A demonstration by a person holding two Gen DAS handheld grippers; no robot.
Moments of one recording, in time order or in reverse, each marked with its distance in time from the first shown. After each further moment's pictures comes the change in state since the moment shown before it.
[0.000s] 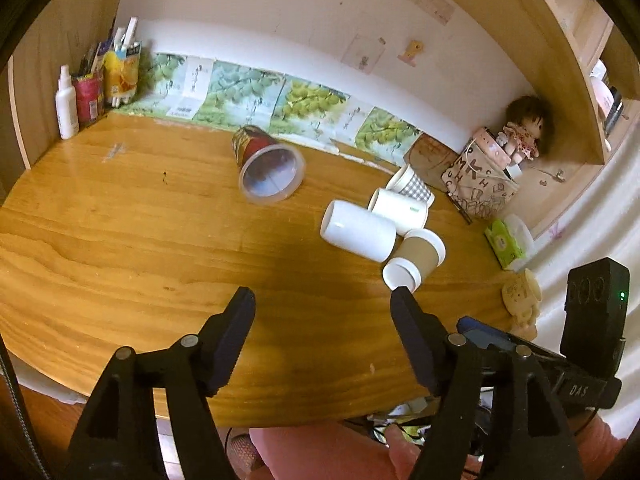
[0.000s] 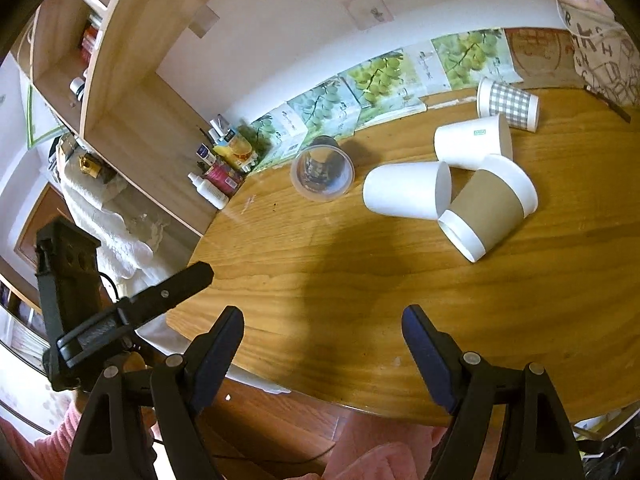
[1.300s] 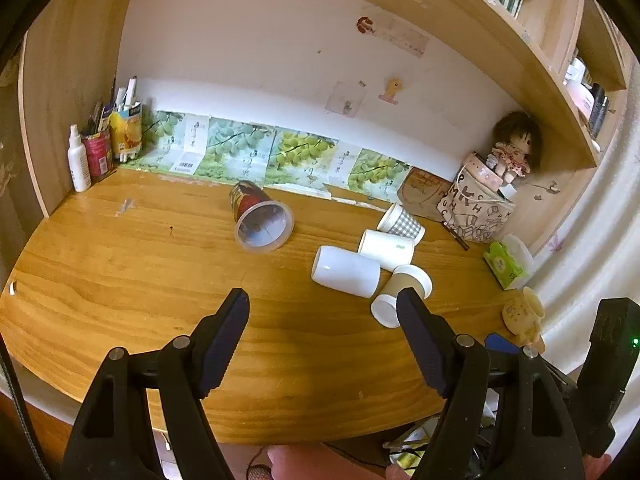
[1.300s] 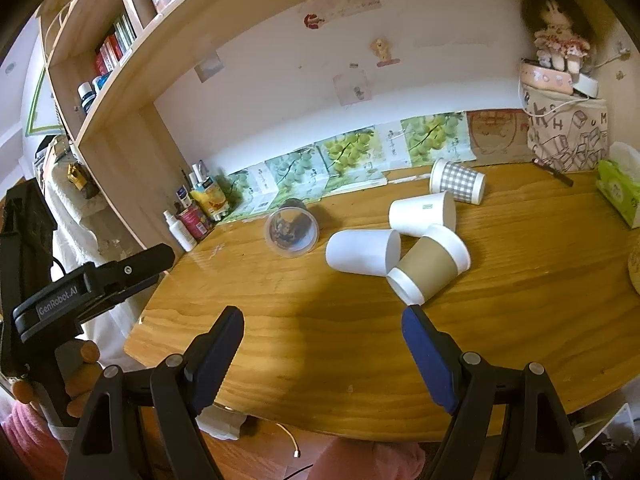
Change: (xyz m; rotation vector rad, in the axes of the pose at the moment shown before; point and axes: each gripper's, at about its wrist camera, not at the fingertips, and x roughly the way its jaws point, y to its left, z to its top) left arm -0.031 -0.033 0.011 0.071 -0.140 0.042; right arm -0.047 0.016 -0.020 -0.095 -0.249 -0.197
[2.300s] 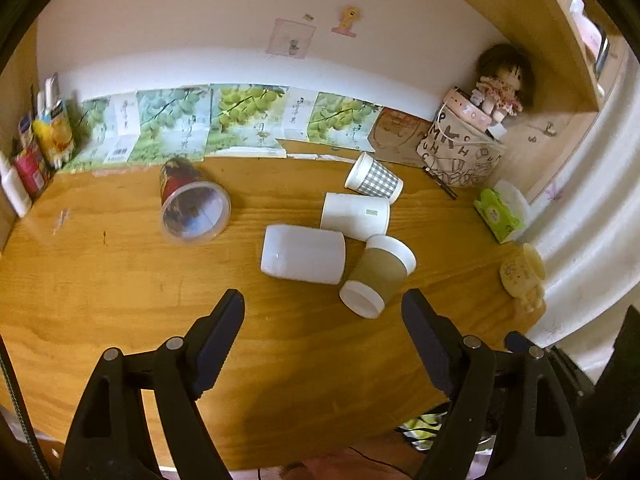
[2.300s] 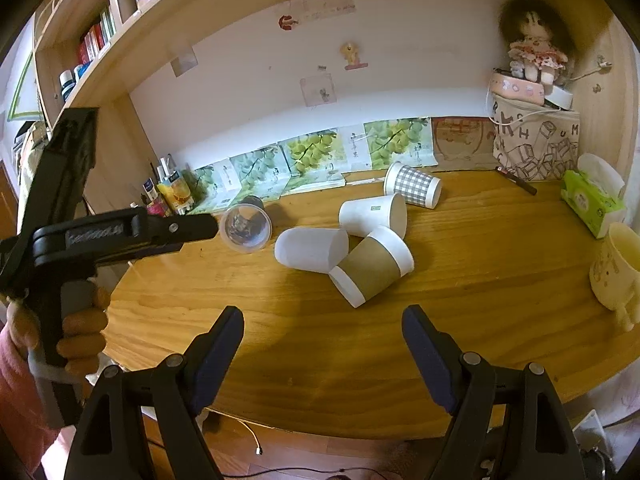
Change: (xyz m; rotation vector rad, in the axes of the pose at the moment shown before) left arm 0.084 -0.048 0.026 0.140 0.223 -0.051; right arm -0.004 -0.032 0.000 -0.053 0.015 -0.104
